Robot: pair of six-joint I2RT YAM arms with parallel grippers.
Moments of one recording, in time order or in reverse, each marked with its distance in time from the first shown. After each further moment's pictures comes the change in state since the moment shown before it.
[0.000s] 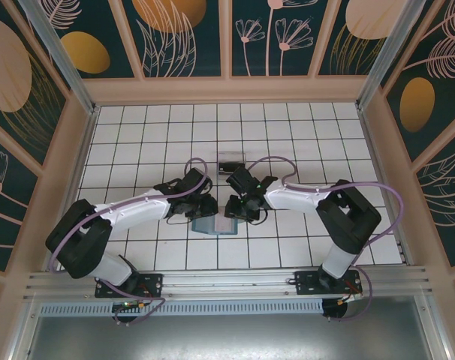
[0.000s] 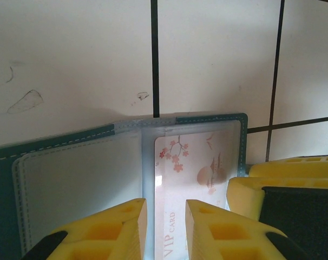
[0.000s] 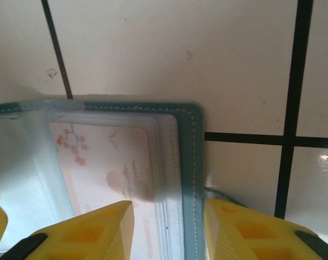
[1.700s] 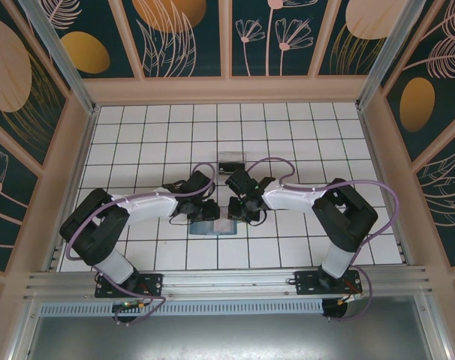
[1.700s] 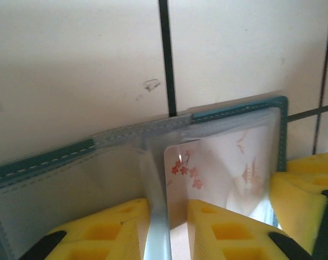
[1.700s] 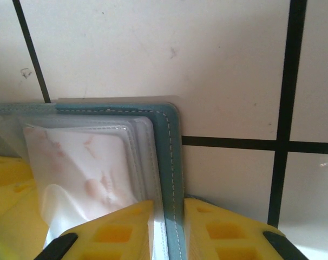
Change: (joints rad) left arm 0.009 0.124 0.005 0.022 0.045 0.126; right arm 0.005 0.025 0.000 -0.002 0.014 -0.003
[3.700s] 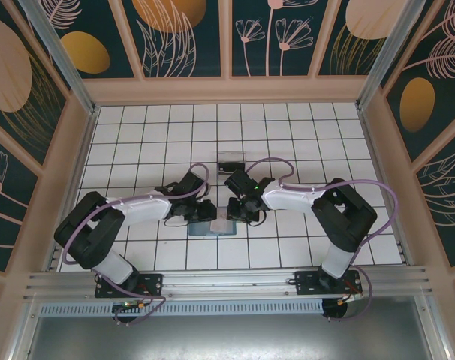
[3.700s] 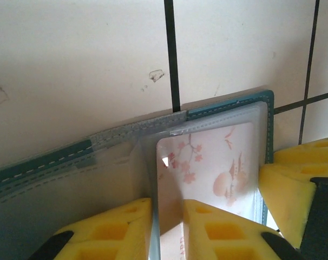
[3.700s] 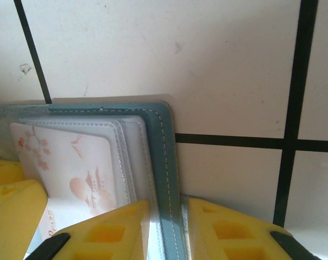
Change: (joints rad) left arm 0.048 -0.050 -0.096 0.118 0.105 -0.005; right arm 0.006 0.003 0.000 0.001 0.000 0.000
